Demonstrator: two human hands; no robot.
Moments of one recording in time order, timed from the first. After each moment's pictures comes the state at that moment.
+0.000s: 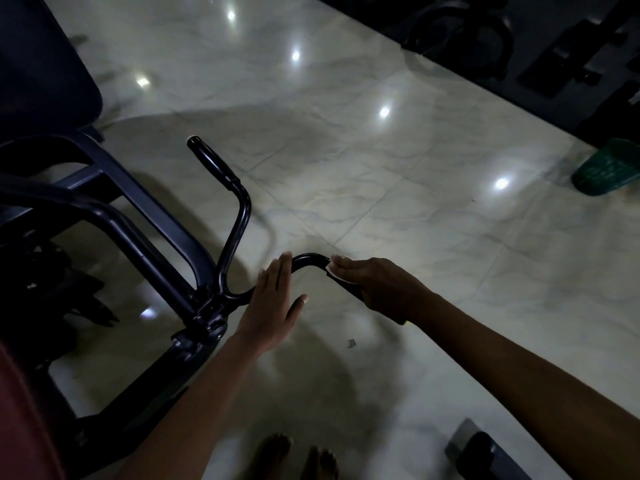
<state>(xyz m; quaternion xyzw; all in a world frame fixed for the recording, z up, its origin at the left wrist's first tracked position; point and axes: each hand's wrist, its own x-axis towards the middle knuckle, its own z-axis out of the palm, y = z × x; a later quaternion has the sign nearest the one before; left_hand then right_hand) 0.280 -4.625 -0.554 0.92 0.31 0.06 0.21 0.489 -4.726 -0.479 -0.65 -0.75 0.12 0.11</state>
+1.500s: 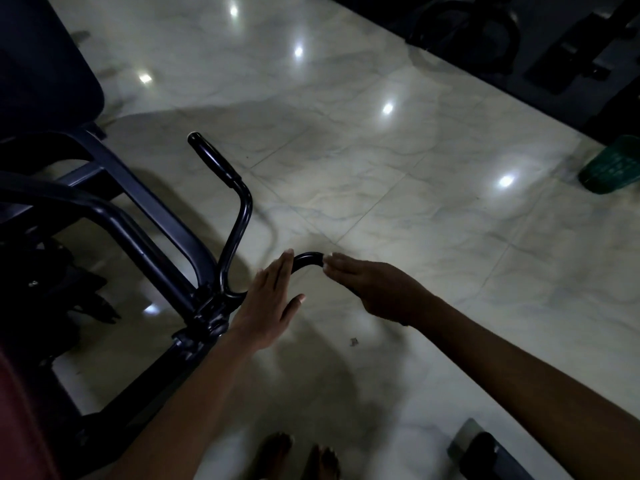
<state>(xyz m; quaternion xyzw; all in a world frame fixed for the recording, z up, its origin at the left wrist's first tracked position) 0.273 -4.614 -0.554 0.93 0.28 0.05 0.23 0.484 -4.727 -0.475 -0.63 -0.76 0.13 0.03</state>
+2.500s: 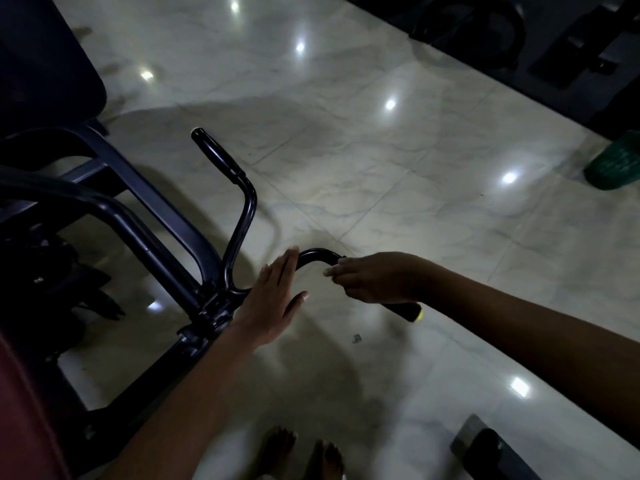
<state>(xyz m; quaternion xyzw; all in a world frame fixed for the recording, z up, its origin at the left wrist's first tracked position) 0.271 -4.611 -0.552 0.93 0.27 0.04 0.23 0.500 -4.700 -0.475 -0.33 -0.94 -0.06 -0.05</state>
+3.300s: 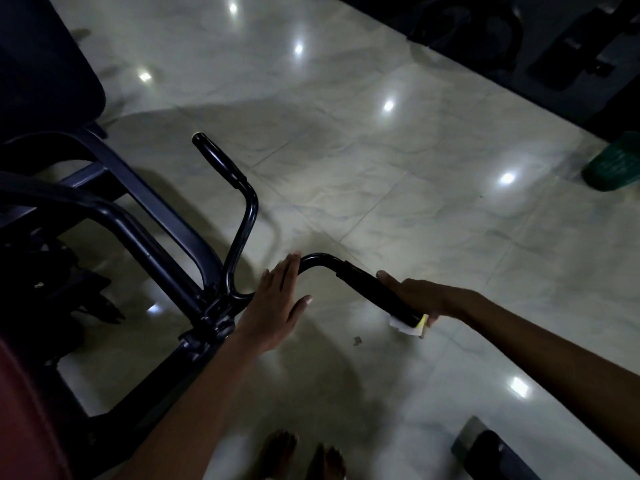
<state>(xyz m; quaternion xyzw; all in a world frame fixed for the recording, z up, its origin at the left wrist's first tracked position) 0.271 -4.613 -0.553 0.93 0.28 0.04 0.24 0.505 -4.744 -0.449 -0.73 -0.38 0.56 -0.04</state>
